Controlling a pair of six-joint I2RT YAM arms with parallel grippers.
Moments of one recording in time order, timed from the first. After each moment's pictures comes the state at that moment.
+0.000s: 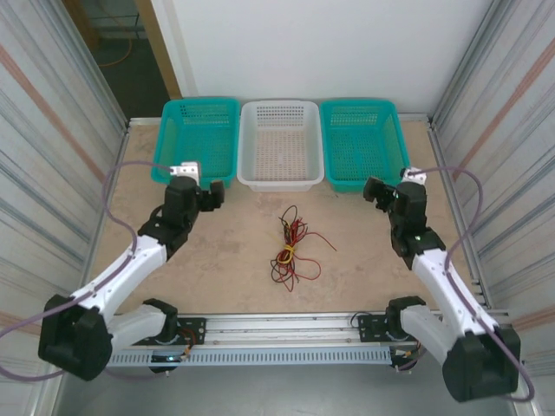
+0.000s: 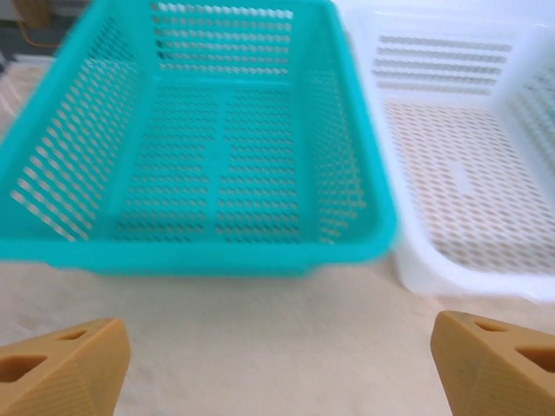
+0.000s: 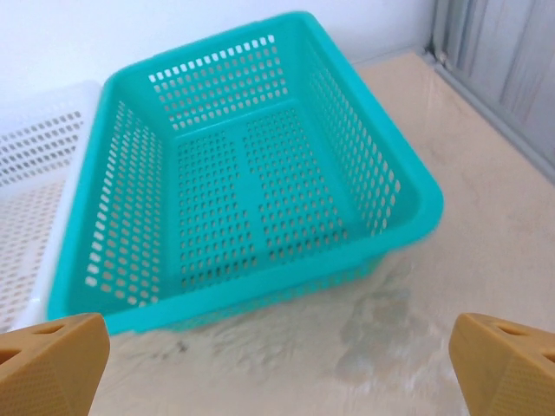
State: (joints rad) left arm -0.43 1.06 0.69 -0.12 -0.32 -0.27; right arm 0.16 0.87 0.58 -0.14 0.27 0.41
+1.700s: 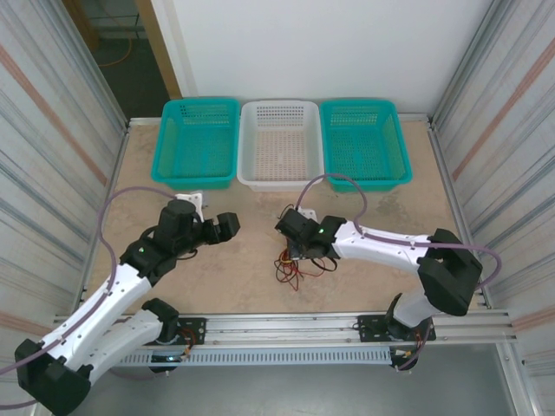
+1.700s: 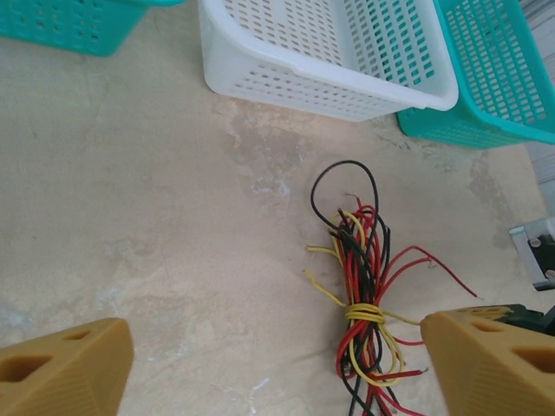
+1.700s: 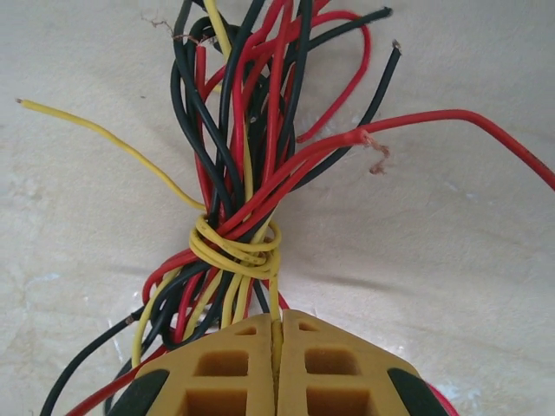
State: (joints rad) left arm -0.54 0.81 0.67 -0.48 0.07 -0.62; right arm 1.00 1.49 0.97 -0.67 0.25 0.81
